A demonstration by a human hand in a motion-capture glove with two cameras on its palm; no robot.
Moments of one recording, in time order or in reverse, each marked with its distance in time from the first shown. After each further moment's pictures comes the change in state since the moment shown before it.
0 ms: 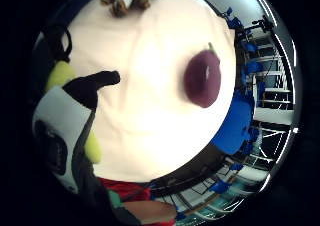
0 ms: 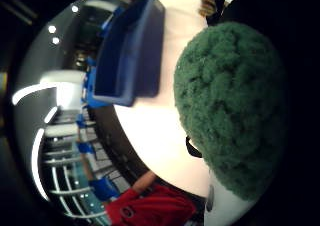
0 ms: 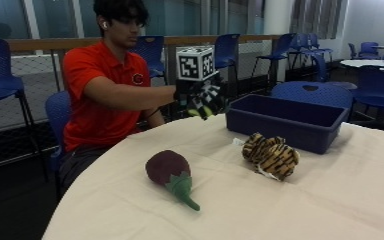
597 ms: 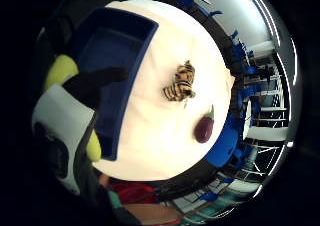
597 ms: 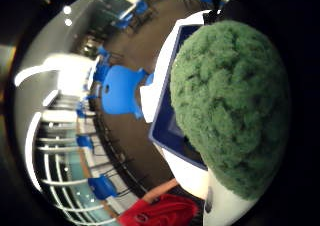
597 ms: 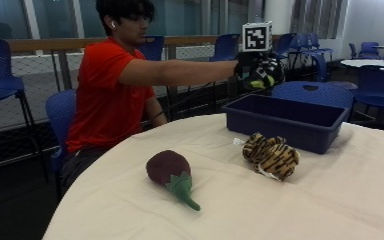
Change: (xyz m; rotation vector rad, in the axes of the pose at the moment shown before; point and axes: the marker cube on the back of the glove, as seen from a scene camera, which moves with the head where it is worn) arm -0.174 -0.141 -0.071 0.055 0.020 -0.146
